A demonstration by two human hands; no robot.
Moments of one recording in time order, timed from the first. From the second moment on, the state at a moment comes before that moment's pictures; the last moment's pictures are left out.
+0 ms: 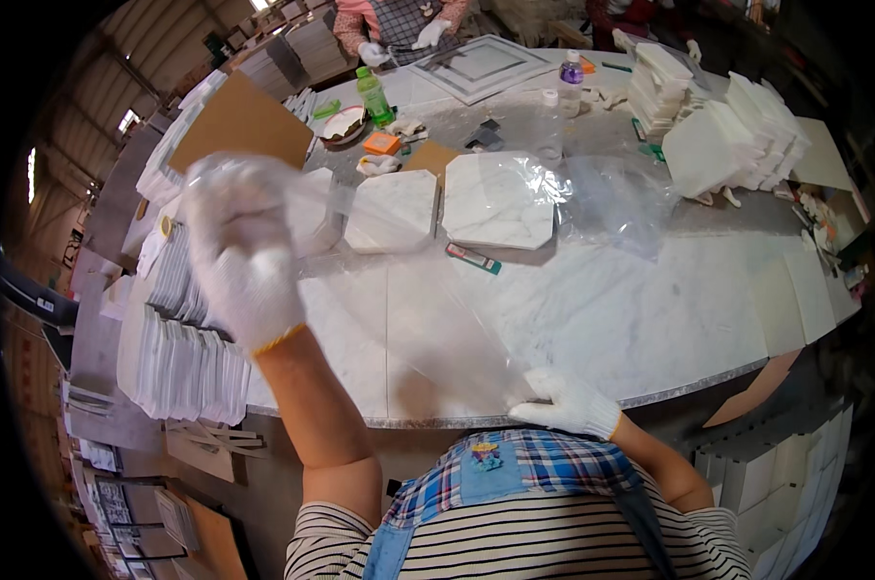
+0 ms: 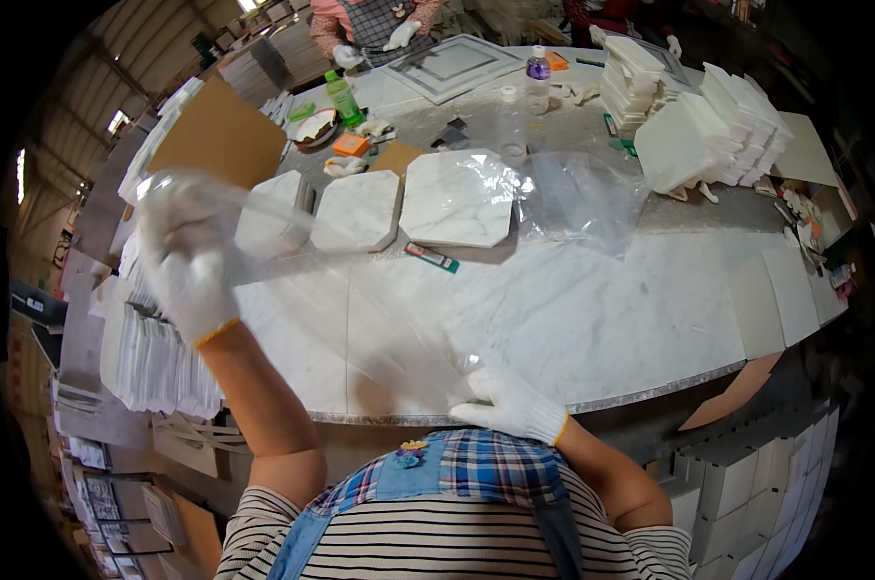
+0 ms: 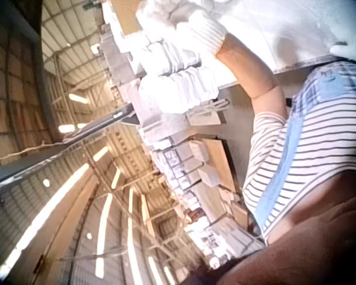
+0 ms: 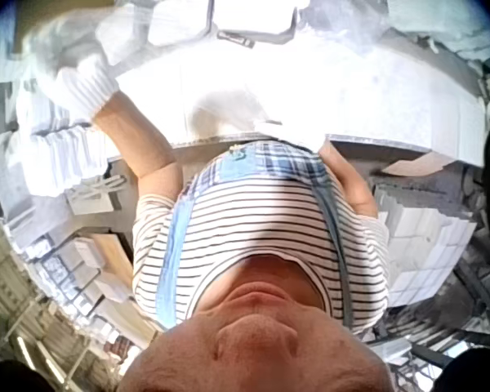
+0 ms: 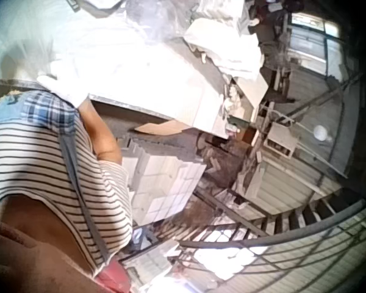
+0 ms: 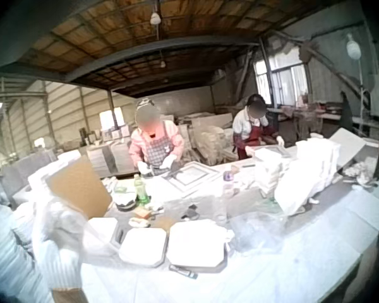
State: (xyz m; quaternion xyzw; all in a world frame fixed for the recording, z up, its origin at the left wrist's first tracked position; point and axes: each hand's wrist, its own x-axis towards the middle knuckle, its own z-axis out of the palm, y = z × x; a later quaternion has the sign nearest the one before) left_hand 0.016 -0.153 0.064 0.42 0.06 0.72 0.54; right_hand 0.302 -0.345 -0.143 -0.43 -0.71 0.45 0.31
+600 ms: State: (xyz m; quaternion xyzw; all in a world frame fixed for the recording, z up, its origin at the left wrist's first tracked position) left_hand 0.214 -0.127 -0.230 0.28 0.27 0.48 0.78; right_hand 0.382 -0.516 -0.238 -0.62 -0.62 0.38 0.30
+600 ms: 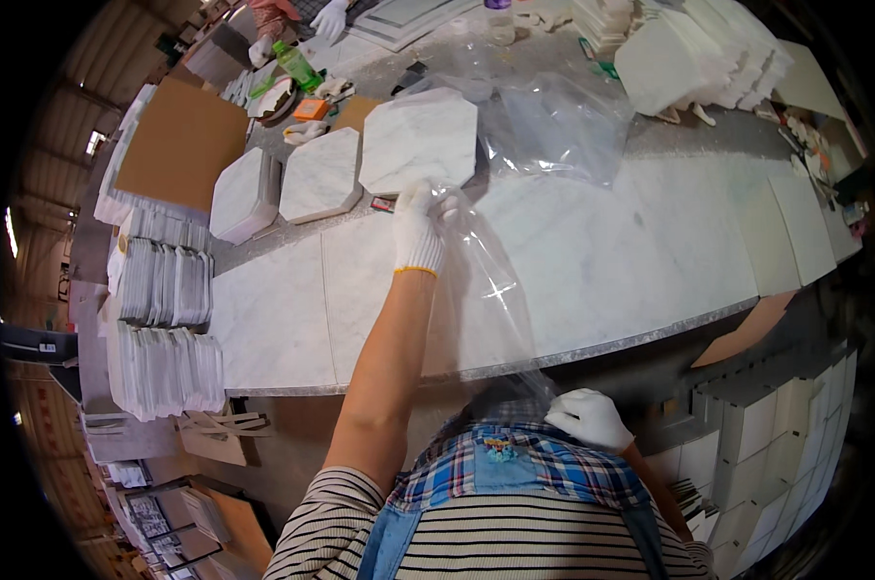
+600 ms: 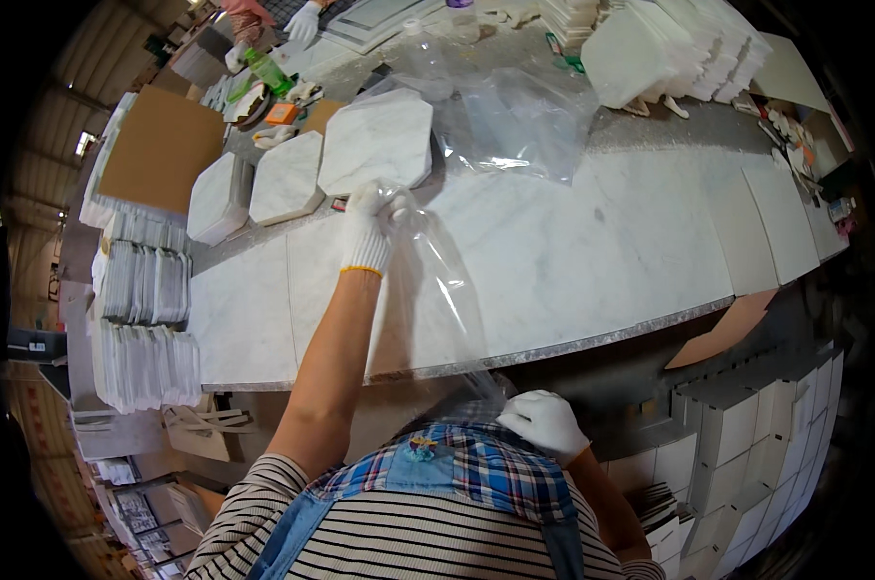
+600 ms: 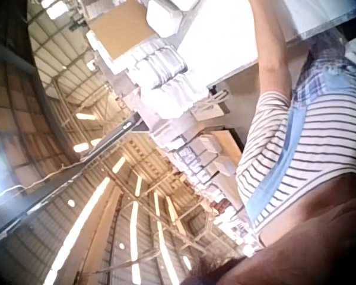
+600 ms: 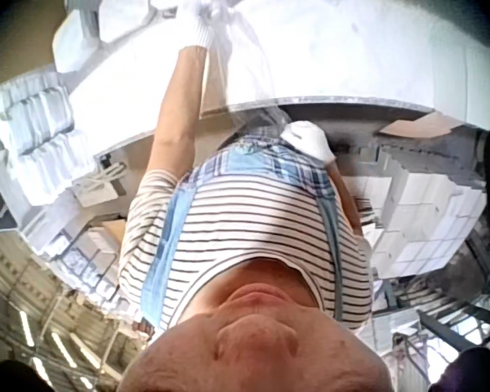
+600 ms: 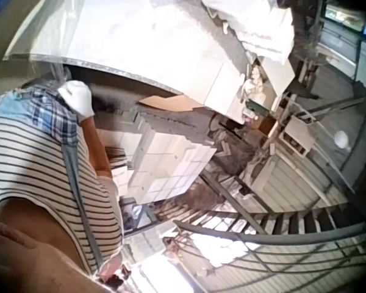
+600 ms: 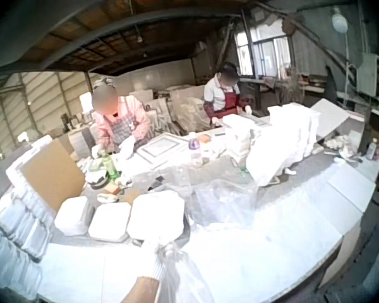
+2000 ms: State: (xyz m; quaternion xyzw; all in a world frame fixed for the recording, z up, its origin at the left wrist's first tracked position) left_hand 0.202 -0.339 -0.231 0.97 0.15 0.17 0.13; right_hand 0.400 -0.545 -0.277 -0.67 -0.55 0.32 0.37
